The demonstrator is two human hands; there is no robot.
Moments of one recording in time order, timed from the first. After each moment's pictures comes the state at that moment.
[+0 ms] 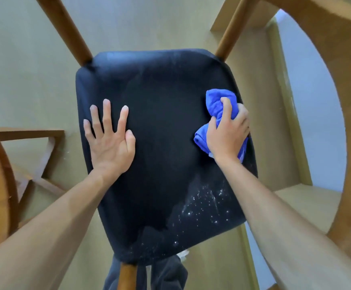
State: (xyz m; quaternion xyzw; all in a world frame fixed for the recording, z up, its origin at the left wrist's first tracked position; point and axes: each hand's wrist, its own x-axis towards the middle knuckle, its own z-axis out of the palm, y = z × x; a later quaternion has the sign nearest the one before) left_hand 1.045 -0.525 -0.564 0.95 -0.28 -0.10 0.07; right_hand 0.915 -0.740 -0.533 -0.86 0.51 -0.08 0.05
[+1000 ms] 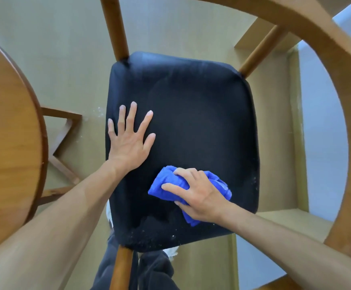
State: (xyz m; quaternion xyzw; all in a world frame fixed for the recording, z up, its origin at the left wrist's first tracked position) left_hand 1.037 -0.510 -0.555 0.94 -0.27 -0.19 0.08; right_hand 0.850 -0.653 -0.499 -0.97 -0.11 0.09 0.20
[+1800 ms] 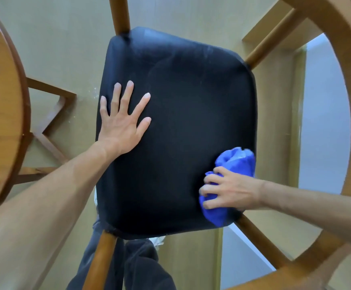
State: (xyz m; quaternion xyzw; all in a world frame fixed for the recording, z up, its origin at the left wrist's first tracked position) left_hand 1.037 -0.509 -0.562 0.94 -0.28 -0.16 0.07; right_hand 0.835 -0.751 -0.480 -0.84 -0.46 0.28 0.01
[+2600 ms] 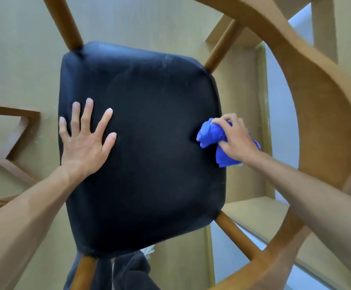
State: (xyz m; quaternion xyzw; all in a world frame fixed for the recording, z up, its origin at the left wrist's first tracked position) left_hand 1.035 -0.509 -0.563 0.94 -0.27 -0.16 0.09; right_hand 0.859 -0.849 -0.495 -0.95 0.21 0.14 0.16
